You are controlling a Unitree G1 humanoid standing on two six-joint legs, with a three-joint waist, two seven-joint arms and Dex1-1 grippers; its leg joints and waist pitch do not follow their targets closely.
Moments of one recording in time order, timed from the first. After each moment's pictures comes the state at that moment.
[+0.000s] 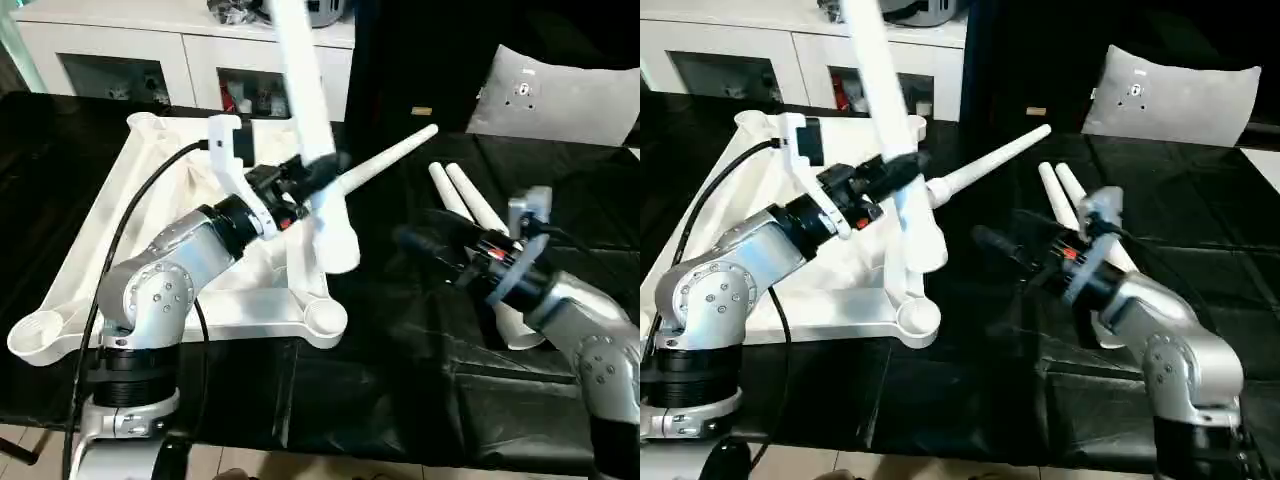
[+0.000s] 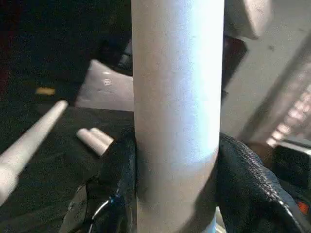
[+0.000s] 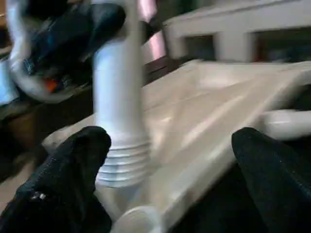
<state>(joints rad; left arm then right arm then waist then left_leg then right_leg) -0.56 0.24 0.06 -0.14 -0.76 0.77 -0.56 -0.30 -0.41 -0.08 -0.18 0.64 0.69 0.86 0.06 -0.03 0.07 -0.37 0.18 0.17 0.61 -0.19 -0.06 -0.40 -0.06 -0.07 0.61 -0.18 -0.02</state>
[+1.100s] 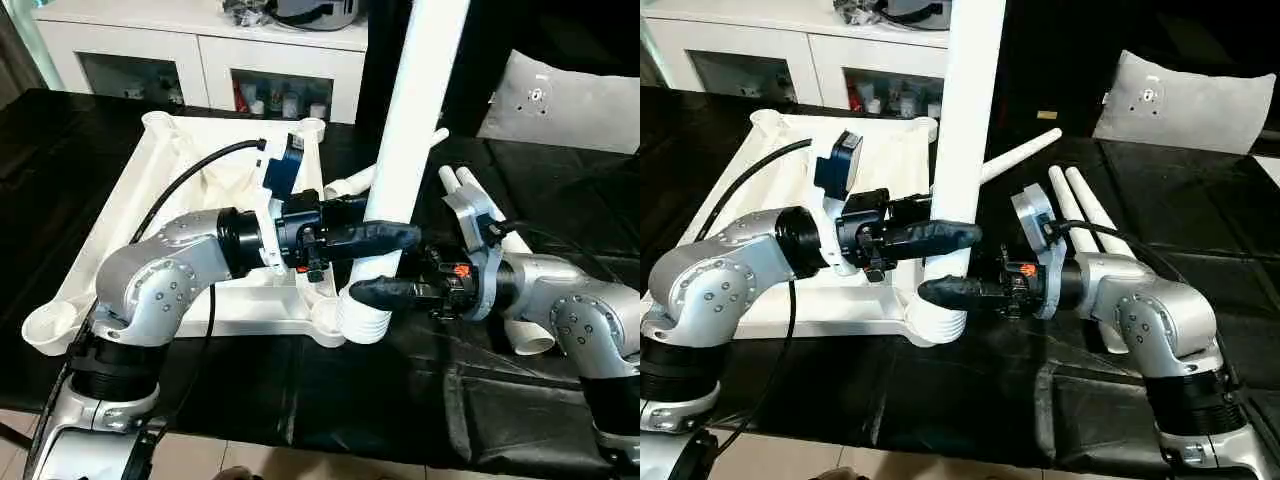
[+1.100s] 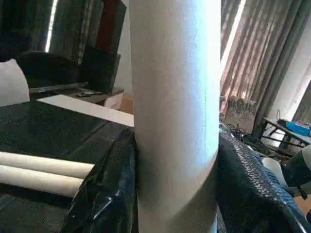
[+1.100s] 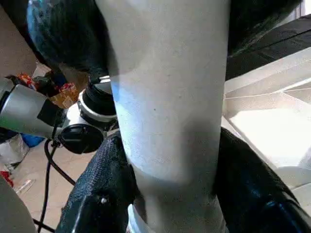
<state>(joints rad) -0.60 0.32 -0.09 -0.15 -0.80 0.76 -0.94 -0.44 -0.48 0.07 -0.11 0.75 0.80 1.18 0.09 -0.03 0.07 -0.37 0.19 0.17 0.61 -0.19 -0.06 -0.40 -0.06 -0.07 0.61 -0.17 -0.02</state>
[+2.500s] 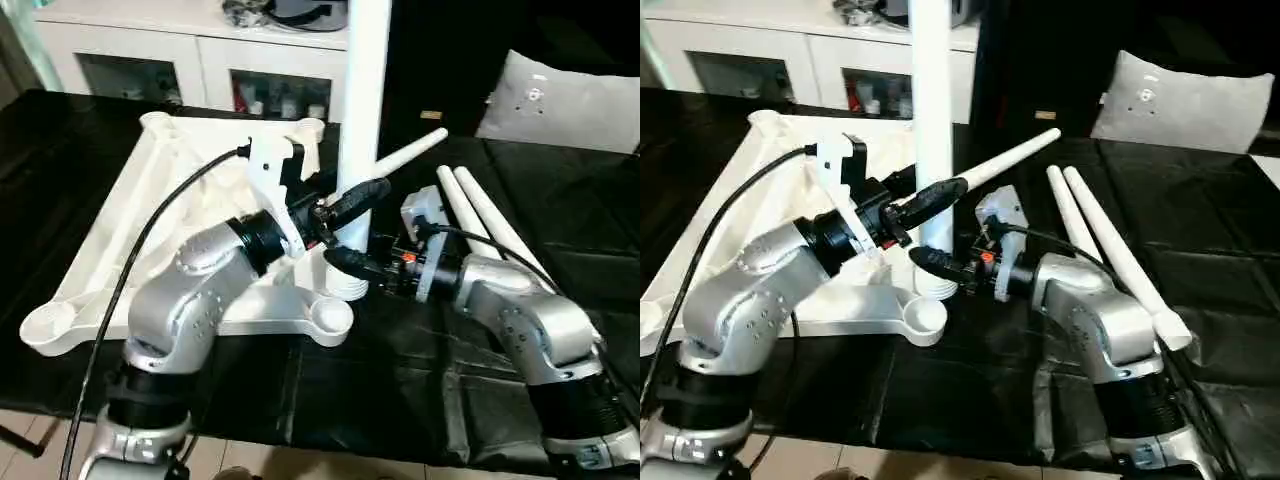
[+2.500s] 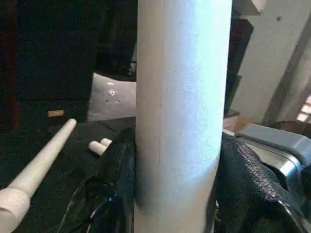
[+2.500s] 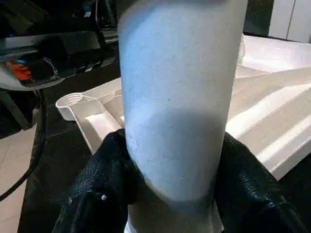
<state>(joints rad) -0.48 0.15 -0.08 -0.21 -0.51 0.59 -0.47 -0.44 -0.30 0.13 -0.02 0.46 0.59 0.79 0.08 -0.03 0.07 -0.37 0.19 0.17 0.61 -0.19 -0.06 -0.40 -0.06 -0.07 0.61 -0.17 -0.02</state>
